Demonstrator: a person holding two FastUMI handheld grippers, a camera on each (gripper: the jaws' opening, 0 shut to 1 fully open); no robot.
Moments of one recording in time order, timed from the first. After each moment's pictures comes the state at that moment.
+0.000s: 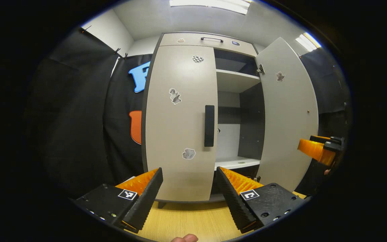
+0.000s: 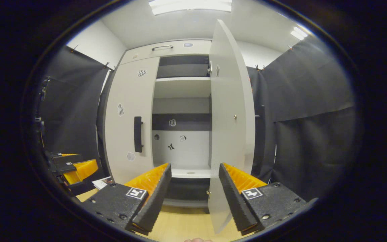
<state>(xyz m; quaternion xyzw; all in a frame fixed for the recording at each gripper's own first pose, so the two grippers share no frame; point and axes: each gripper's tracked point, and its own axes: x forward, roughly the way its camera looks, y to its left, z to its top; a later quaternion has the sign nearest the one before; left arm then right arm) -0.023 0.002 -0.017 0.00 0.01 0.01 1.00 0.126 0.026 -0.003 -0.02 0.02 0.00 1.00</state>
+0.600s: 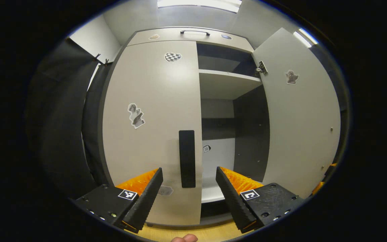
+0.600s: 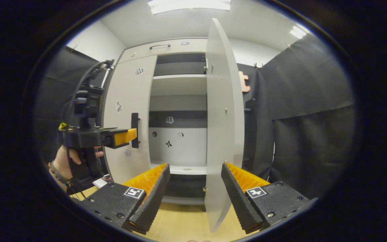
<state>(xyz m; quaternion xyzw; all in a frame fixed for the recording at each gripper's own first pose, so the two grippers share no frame) 0.131 -0.047 0.041 0.04 -0.01 -0.01 1.00 0.124 0.021 -0.003 -0.03 0.01 0.01 1.00</state>
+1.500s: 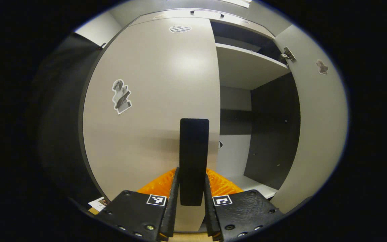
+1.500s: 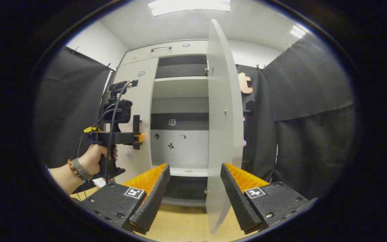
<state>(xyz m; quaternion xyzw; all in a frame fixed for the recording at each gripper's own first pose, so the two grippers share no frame) 0.194 -0.034 0.016 0.00 0.02 0.02 1.00 0.129 0.026 -0.002 -0.02 0.01 0.02 1.00</state>
